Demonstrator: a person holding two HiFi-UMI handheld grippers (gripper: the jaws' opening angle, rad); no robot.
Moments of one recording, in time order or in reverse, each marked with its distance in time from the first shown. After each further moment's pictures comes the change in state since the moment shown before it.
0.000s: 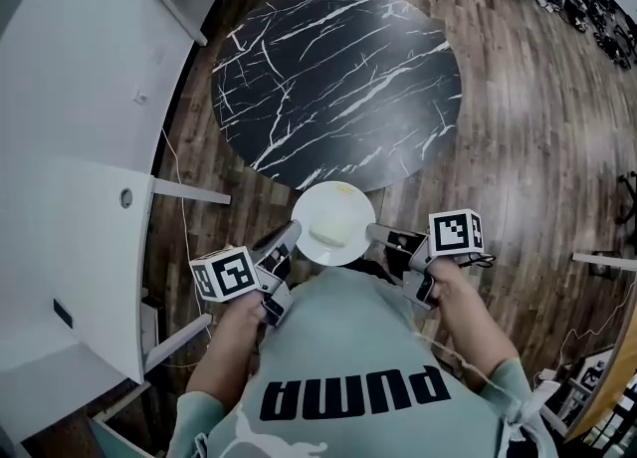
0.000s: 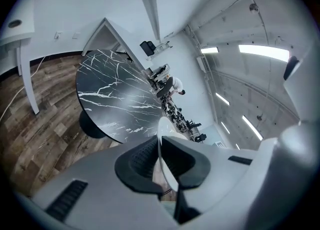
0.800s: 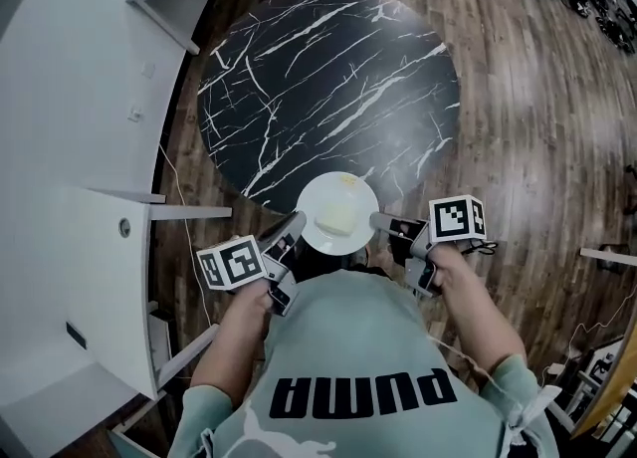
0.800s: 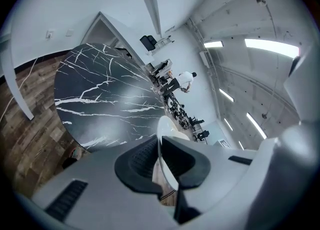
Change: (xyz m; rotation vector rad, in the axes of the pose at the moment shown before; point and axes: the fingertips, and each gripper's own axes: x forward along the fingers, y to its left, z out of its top) left arm 0.087 0.008 0.048 0.003 0.050 0.033; right arm -0.001 -0.028 0.094 0.023 -0.023 -0.033
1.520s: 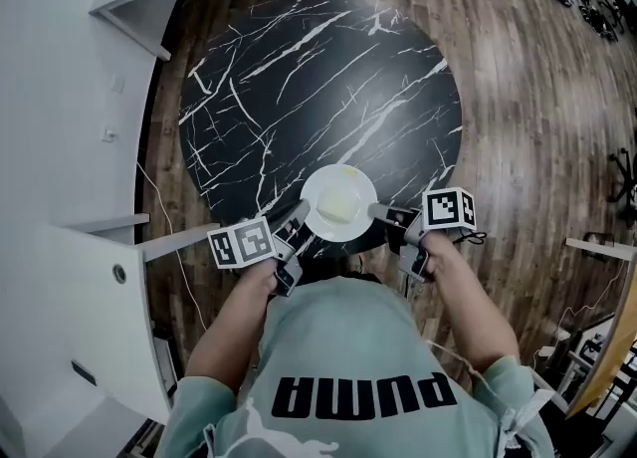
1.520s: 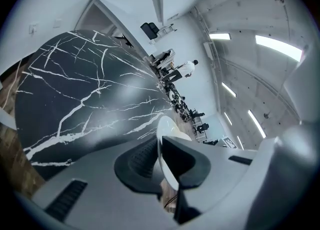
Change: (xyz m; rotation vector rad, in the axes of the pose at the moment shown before) left arm 0.094 0.064 0.097 -0.004 0.127 -0.008; right arm 0.065 -0.033 0.110 0.094 -0.063 -0.113
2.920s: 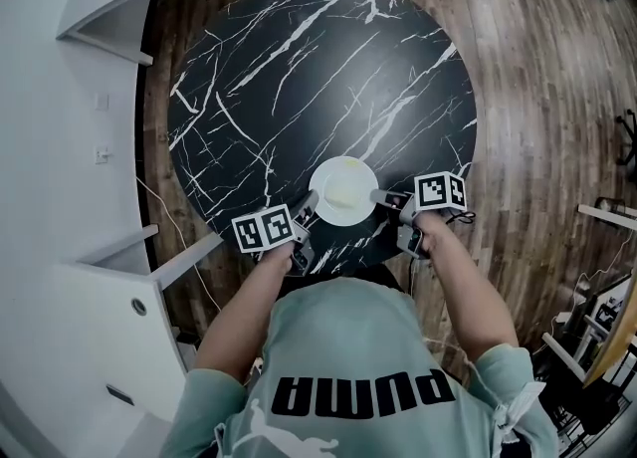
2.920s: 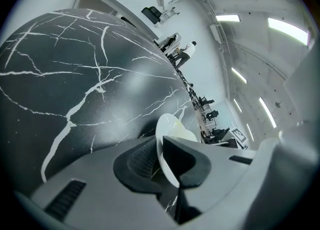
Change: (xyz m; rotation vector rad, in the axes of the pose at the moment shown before) left arm 0.083 0.097 0.024 0.050 0.149 0.114; right arm 0.072 -0.081 0.058 0.091 -0.019 -0.083
